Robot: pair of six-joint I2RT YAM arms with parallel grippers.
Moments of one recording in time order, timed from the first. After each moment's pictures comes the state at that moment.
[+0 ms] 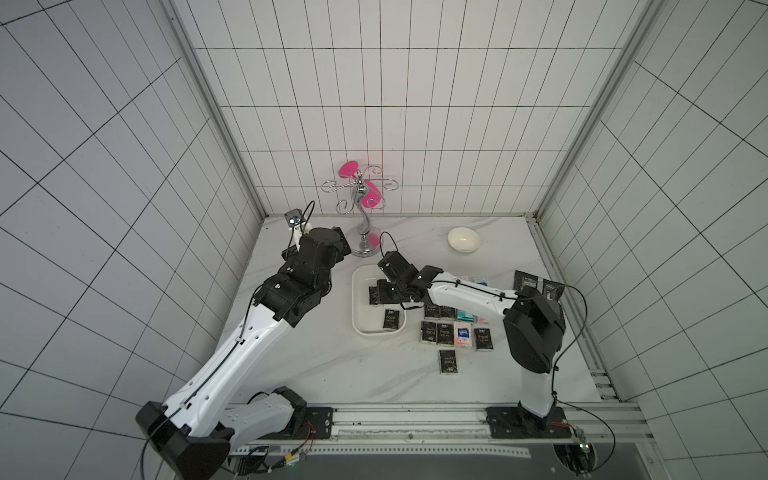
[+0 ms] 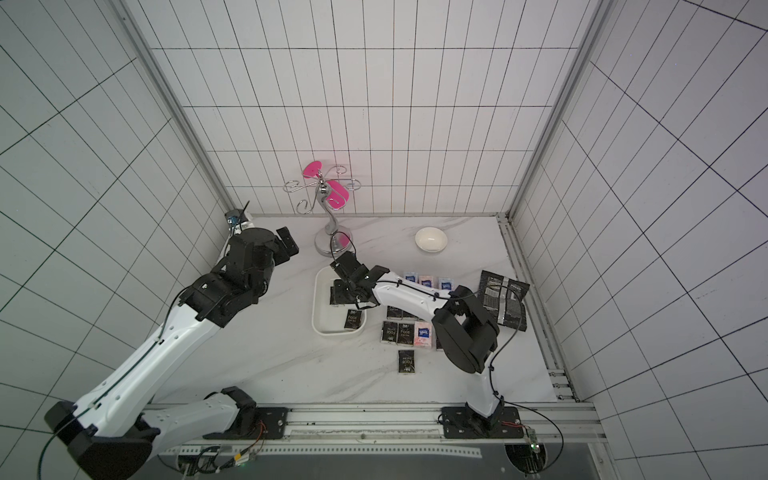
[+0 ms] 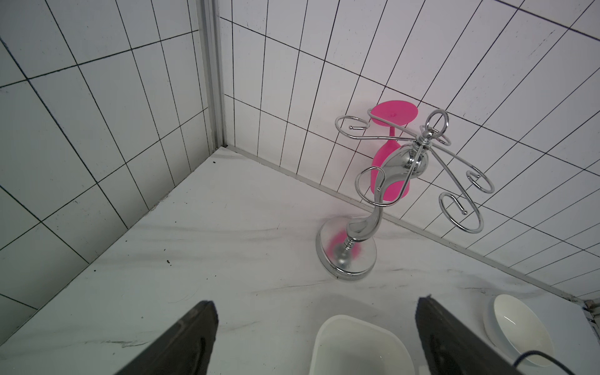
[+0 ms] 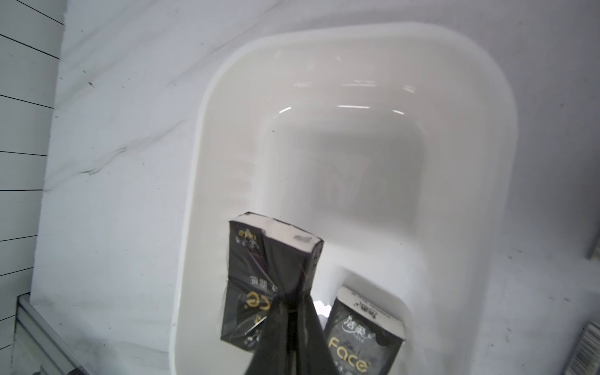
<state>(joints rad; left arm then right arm) -0.54 1.13 1.26 -0.60 -0.68 -0.61 0.98 1.89 1.45 -0.47 0.00 0.69</state>
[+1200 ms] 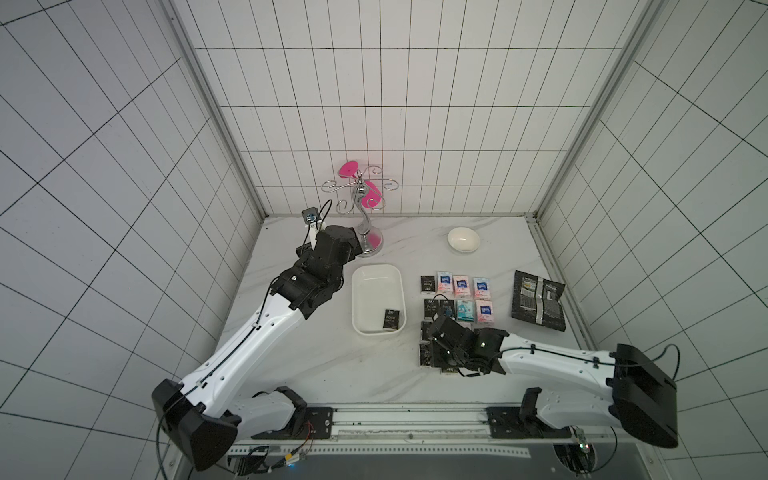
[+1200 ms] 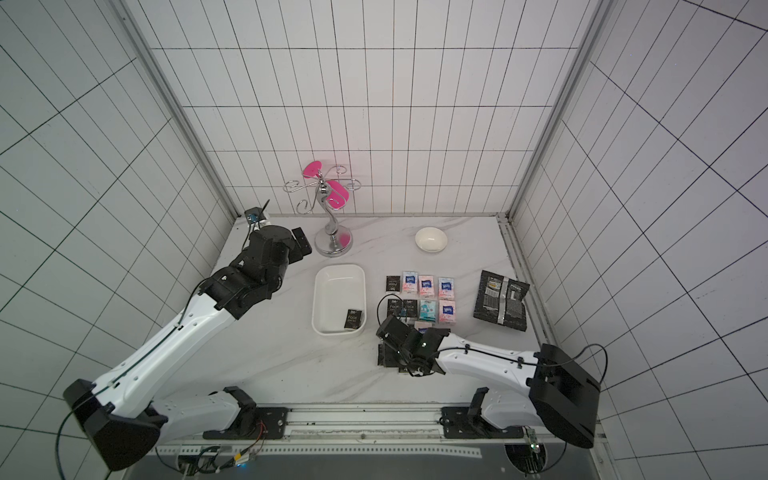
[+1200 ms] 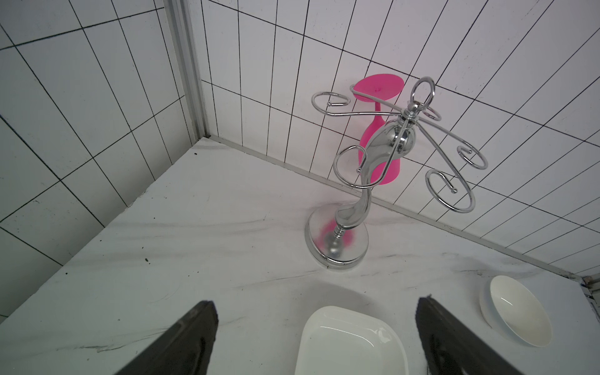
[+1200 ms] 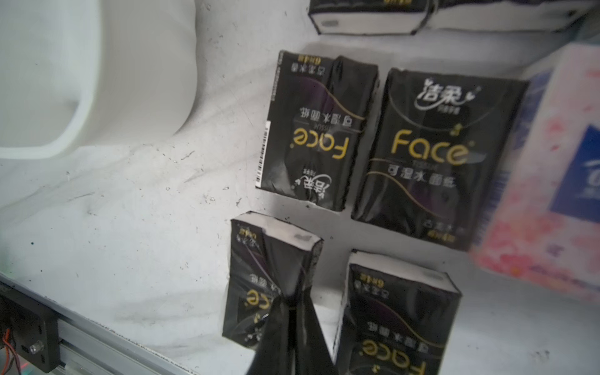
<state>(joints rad) -0.58 1.21 1.27 -0.57 -0.67 -0.61 1.15 1.28 0.64 -0.48 0.08 0.96</state>
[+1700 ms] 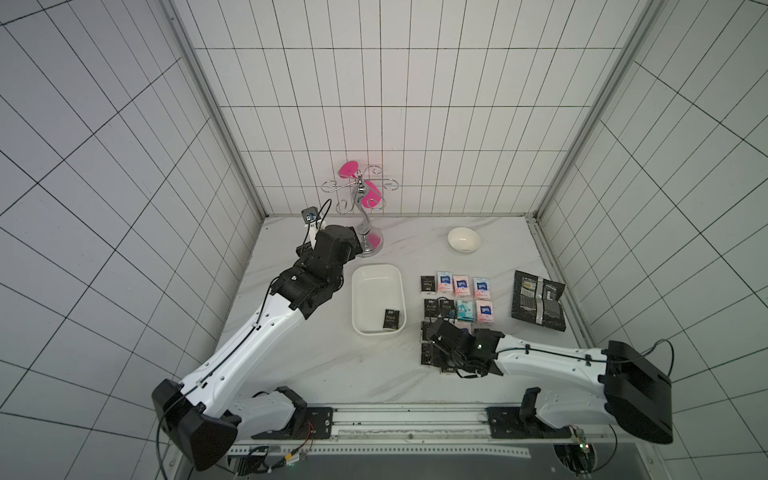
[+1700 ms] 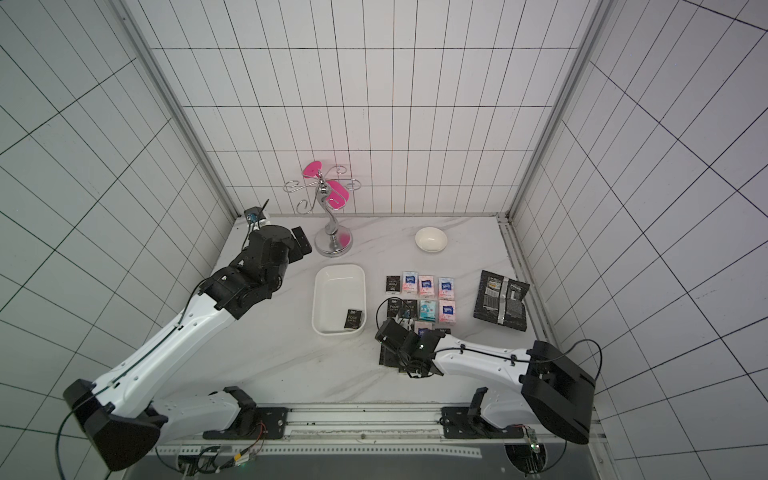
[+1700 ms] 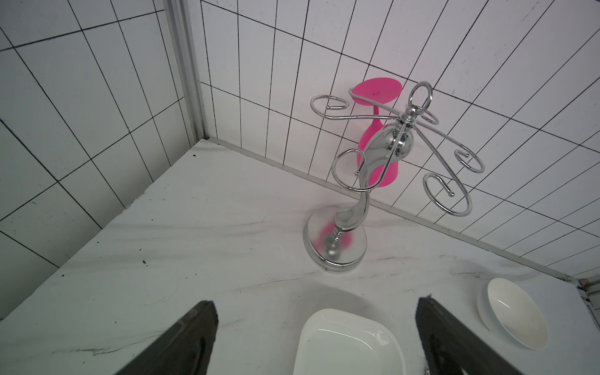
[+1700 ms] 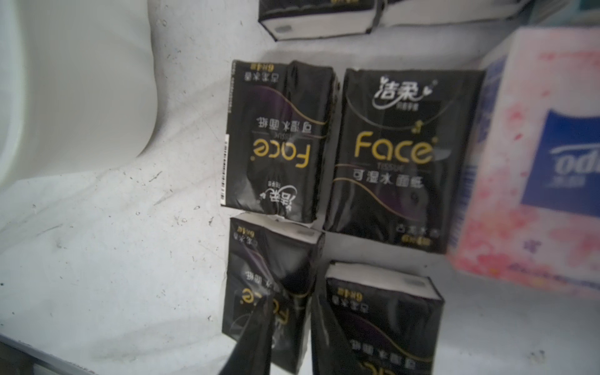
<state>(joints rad) -0.58 1.21 1.27 -0.56 -0.67 -0.61 1.15 1.29 0.63 -0.48 0.15 1.02</state>
